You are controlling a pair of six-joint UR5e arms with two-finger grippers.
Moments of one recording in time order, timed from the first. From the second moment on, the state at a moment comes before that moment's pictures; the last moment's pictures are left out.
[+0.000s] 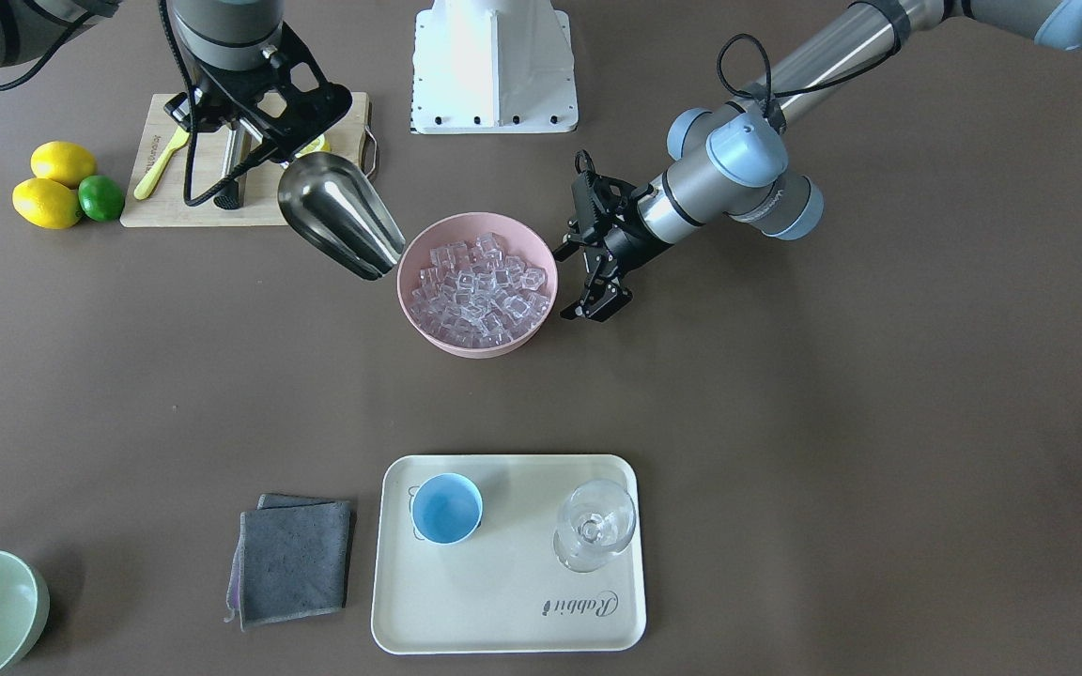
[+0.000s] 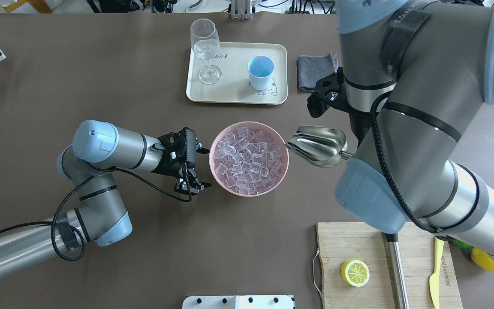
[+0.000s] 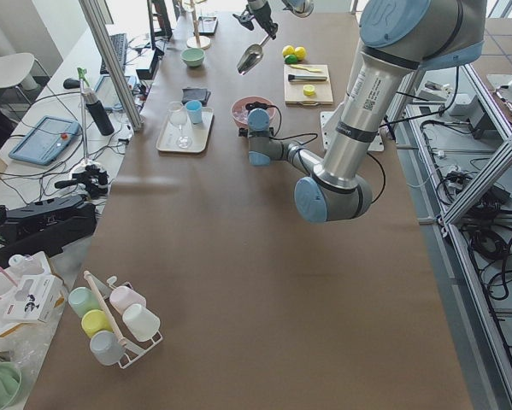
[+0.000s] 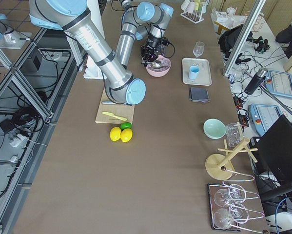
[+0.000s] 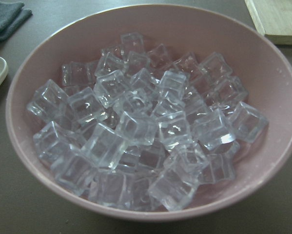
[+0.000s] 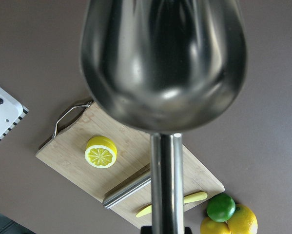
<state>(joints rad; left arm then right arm) -0.54 -2.08 -1.40 -2.68 -2.02 0.04 0.72 -0.77 2.04 -2.79 2.10 -0.11</state>
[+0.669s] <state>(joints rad) -0.55 -2.08 -1.40 -2.68 -2.02 0.04 0.64 -0.58 1.86 -2.96 2.06 -0.15</state>
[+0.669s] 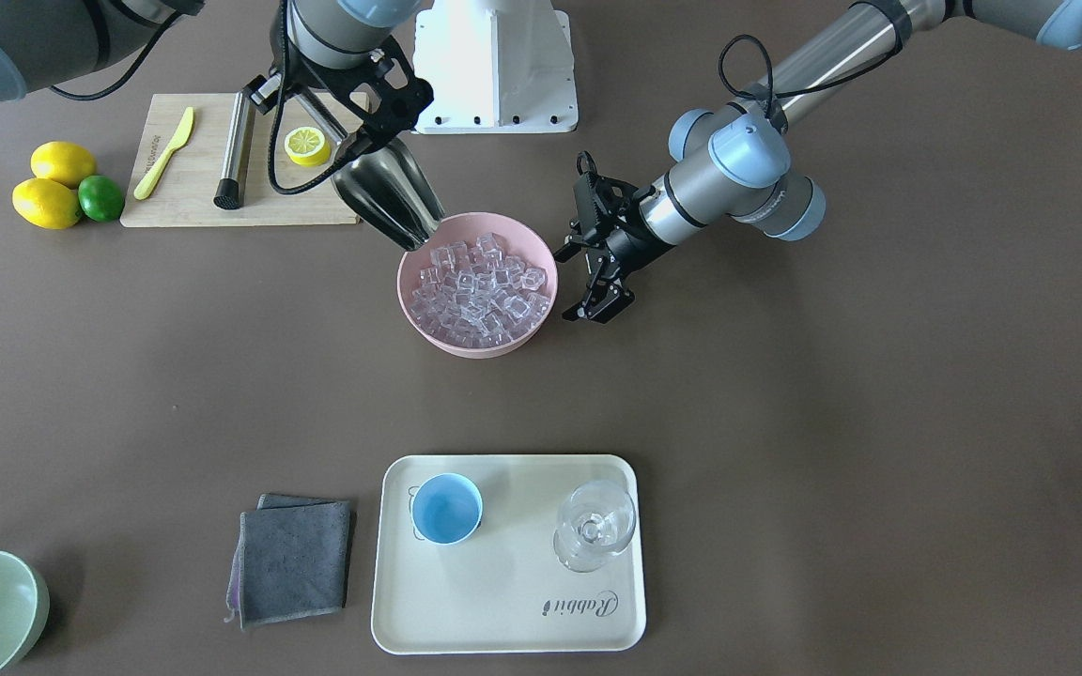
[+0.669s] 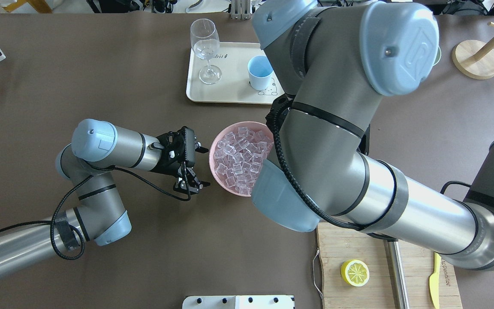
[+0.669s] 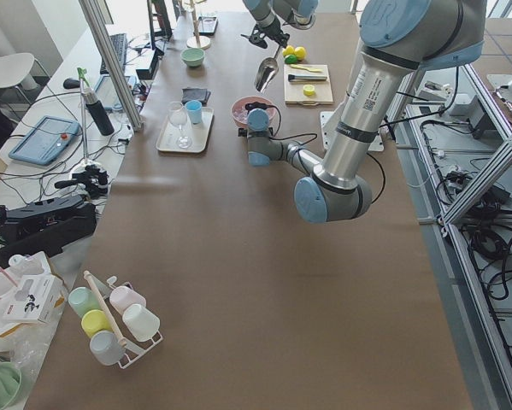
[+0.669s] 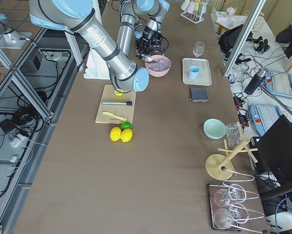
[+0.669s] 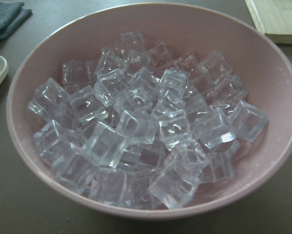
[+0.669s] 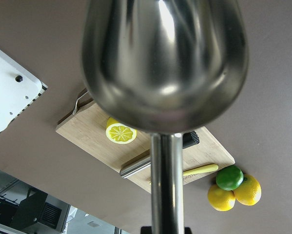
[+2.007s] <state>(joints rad) -0.55 -2.07 -1.40 -2.69 -2.02 0.04 0.55 -0.47 1.55 -2.89 1.95 -0.16</state>
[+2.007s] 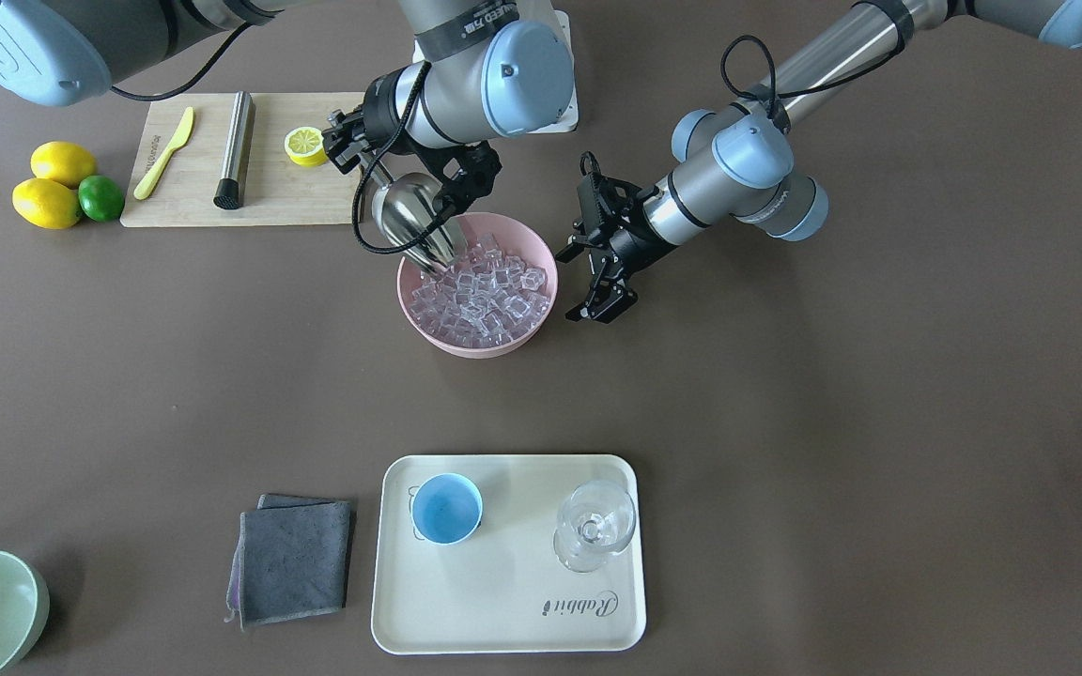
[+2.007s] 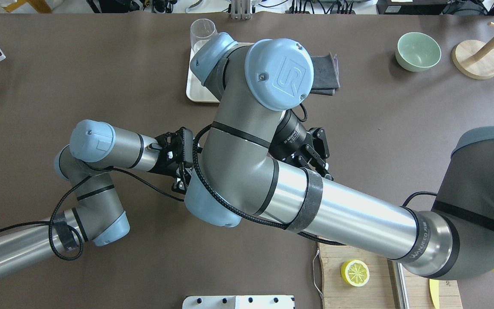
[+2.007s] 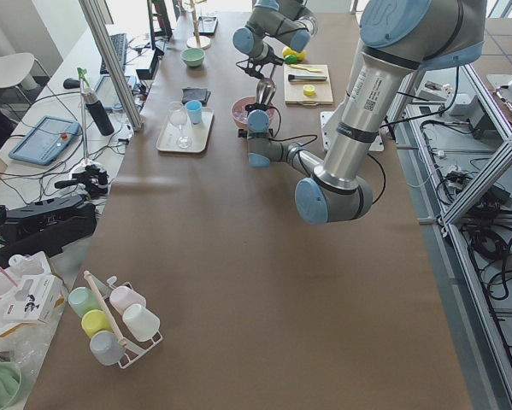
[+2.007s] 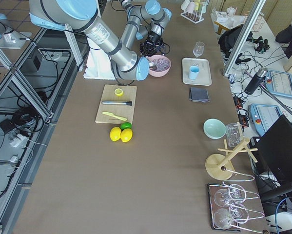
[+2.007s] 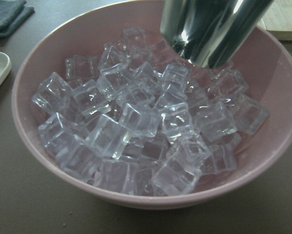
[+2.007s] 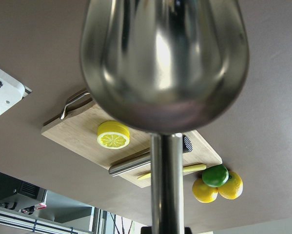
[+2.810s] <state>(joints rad) -0.55 -2.07 -1.40 -2.69 -2.02 0.04 0.54 -0.51 1.46 -2.69 1.93 -0.15</state>
